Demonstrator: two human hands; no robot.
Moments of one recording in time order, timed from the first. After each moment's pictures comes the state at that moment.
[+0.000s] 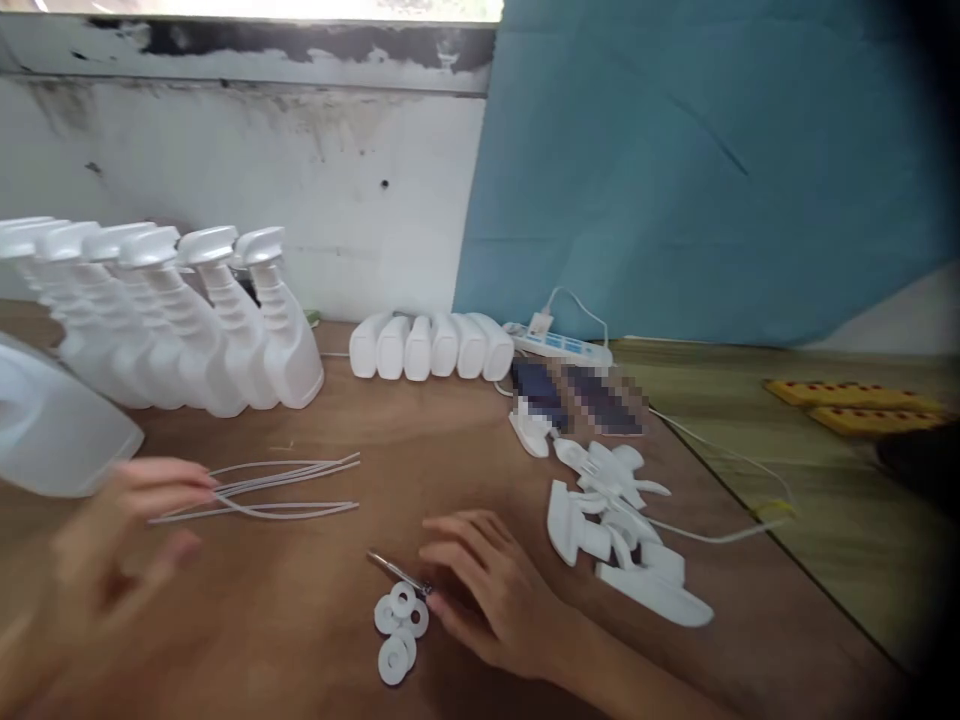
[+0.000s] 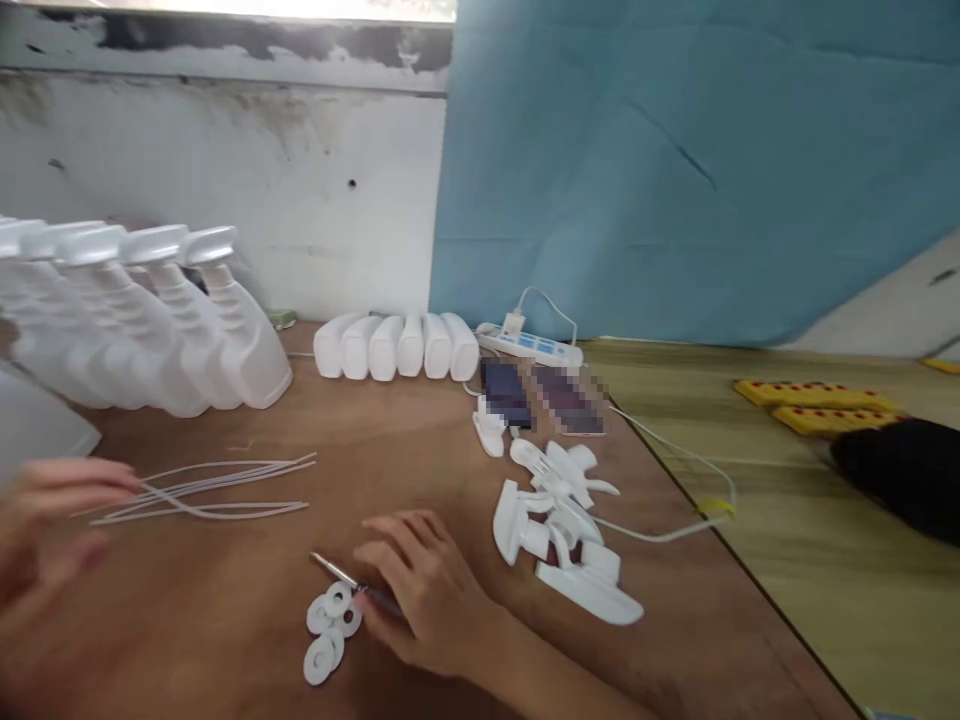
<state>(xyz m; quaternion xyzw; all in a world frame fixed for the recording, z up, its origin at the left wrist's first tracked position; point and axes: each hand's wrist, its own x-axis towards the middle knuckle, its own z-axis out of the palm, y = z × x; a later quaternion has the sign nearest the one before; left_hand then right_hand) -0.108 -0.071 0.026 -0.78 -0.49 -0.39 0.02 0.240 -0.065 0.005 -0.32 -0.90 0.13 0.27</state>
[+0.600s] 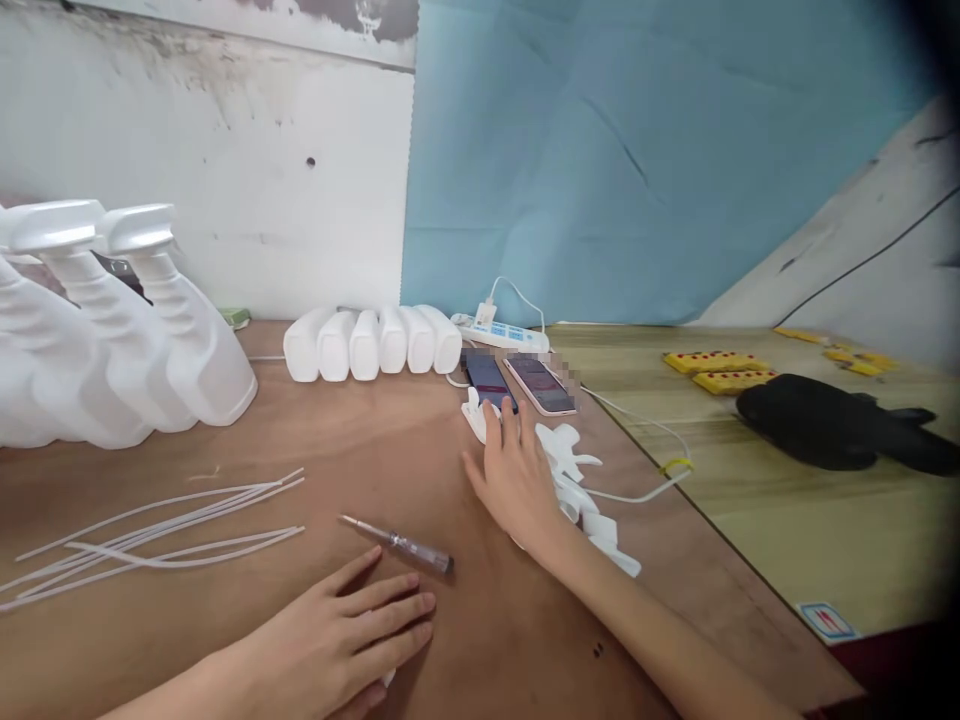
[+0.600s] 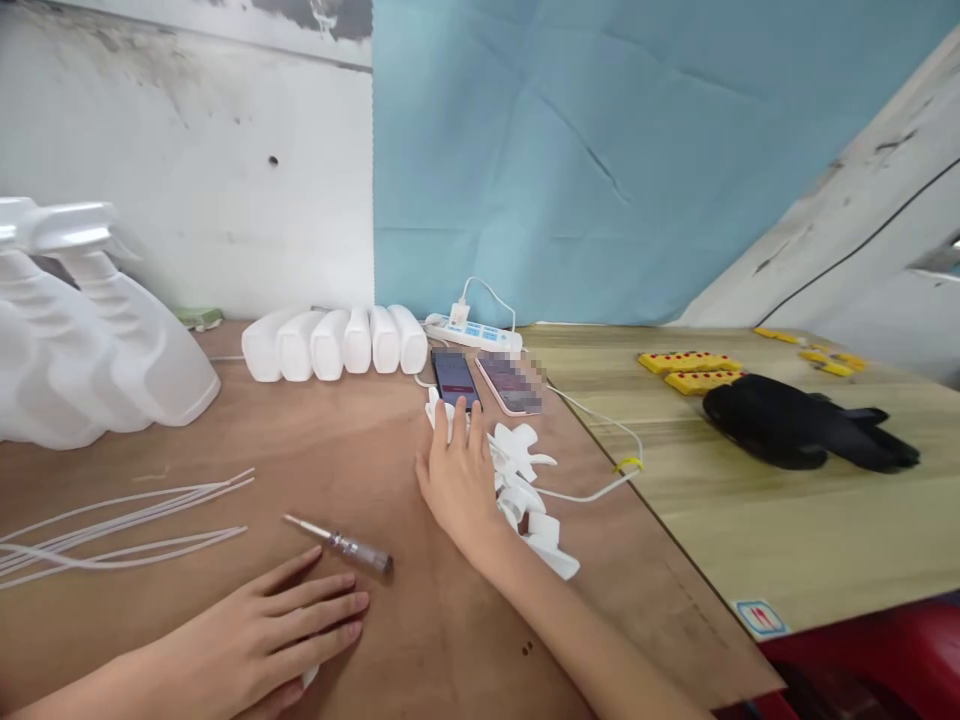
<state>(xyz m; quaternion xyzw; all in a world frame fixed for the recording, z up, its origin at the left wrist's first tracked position) 0.045 -0.053 -0.013 -0.98 -0.10 -0.07 -0.16 0.288 -0.004 -0.009 -0.66 -0.71 -0.18 0.17</state>
